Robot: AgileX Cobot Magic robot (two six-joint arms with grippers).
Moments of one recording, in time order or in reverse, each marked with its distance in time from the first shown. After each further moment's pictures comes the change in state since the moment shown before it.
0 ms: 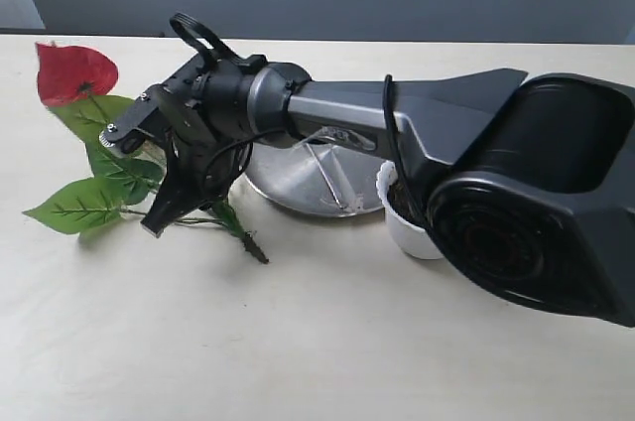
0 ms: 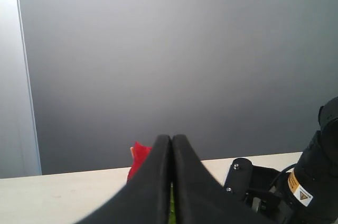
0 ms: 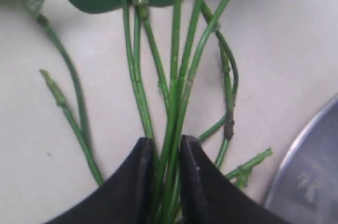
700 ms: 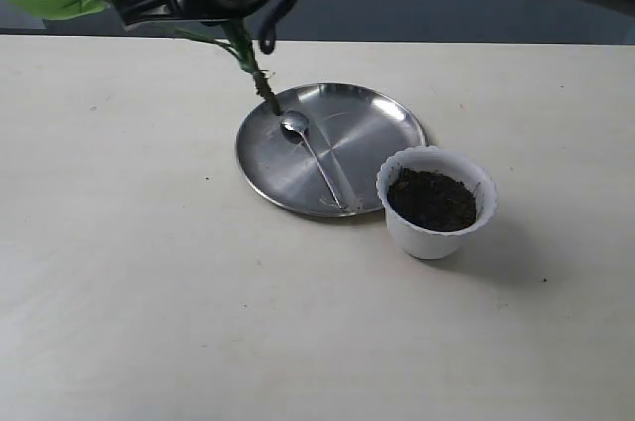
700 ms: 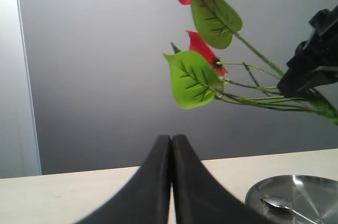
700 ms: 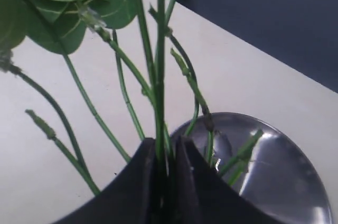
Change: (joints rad) left arm 0.000 0.000 0.000 0.000 0.000 0.000; right arm 0.000 -0.479 0.158 -0.392 -0.040 0.616
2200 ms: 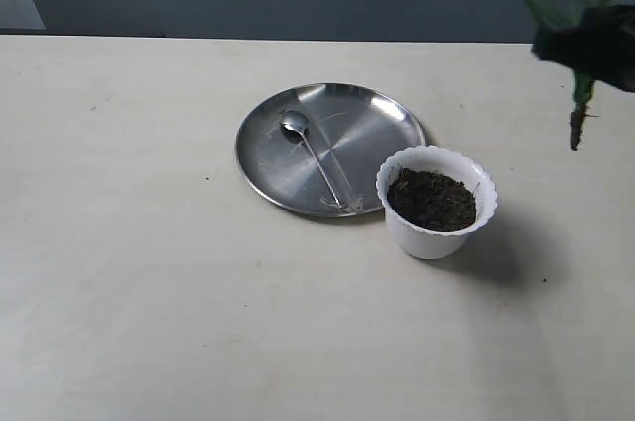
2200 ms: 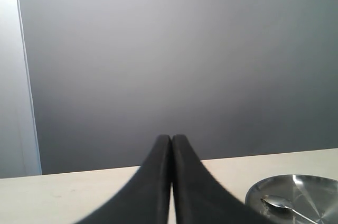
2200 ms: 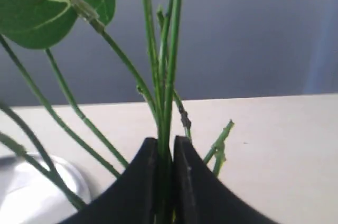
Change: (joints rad) left arm 0.000 0.000 -0.002 0.000 0.002 0.000; right arm -0.684 -0.669 1.218 1.081 -1.147 -0.989
